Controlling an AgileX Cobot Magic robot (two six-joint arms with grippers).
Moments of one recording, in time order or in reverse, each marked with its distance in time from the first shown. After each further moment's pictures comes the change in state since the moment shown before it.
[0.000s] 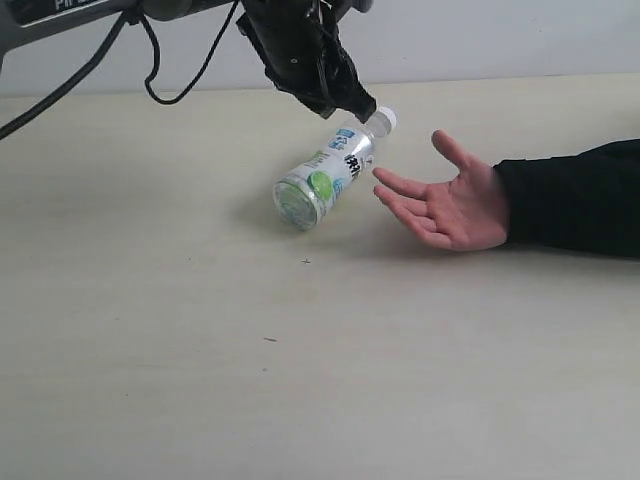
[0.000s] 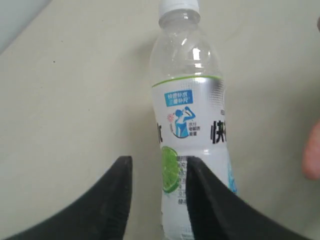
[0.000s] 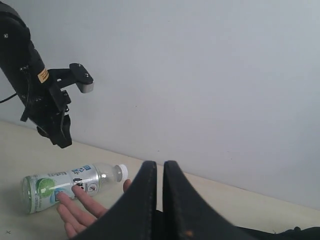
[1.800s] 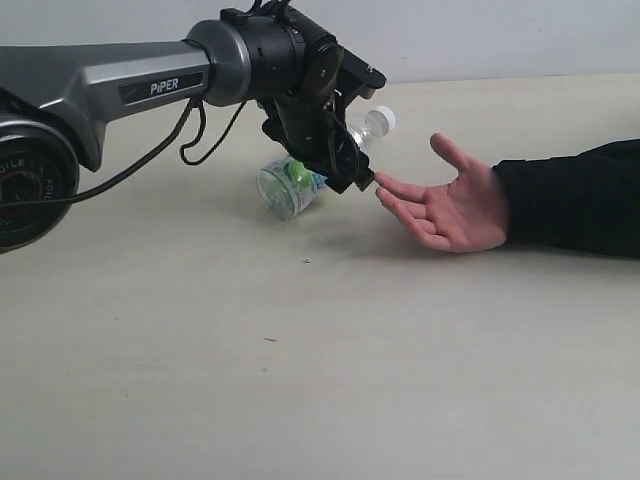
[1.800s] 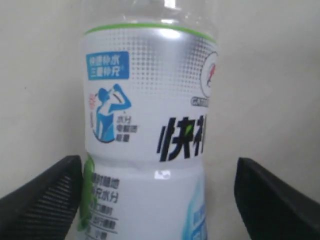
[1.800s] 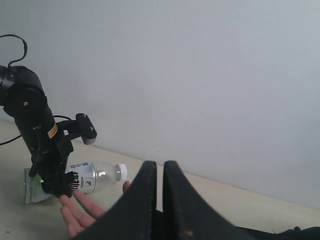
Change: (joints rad) left arm -0.004 0.191 -0.008 0.040 -0.070 -0.044; right arm 0.000 0.000 0.000 0.000 0.000 0.000
